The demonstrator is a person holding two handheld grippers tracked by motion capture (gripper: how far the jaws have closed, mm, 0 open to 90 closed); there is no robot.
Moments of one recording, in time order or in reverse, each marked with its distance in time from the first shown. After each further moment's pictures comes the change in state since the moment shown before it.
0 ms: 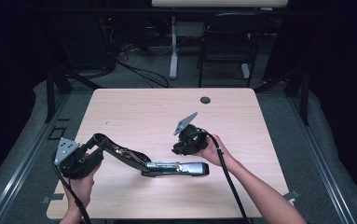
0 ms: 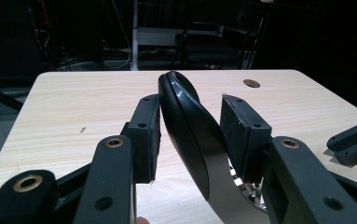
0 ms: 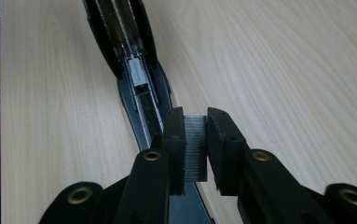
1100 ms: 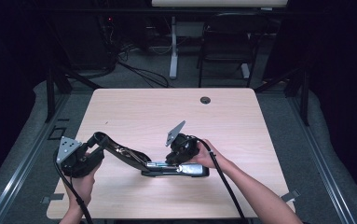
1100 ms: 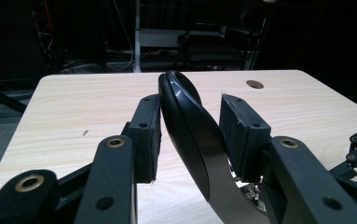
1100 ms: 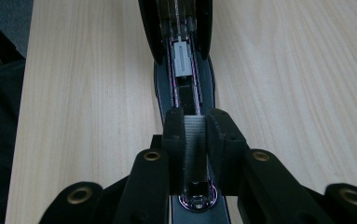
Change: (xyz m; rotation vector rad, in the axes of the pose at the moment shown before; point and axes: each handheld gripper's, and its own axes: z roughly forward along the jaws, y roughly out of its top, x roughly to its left) left arm -0.001 0.000 0.003 -0.004 0.013 0.017; right arm 0.009 -0.001 0.037 0.051 0.139 -0.131
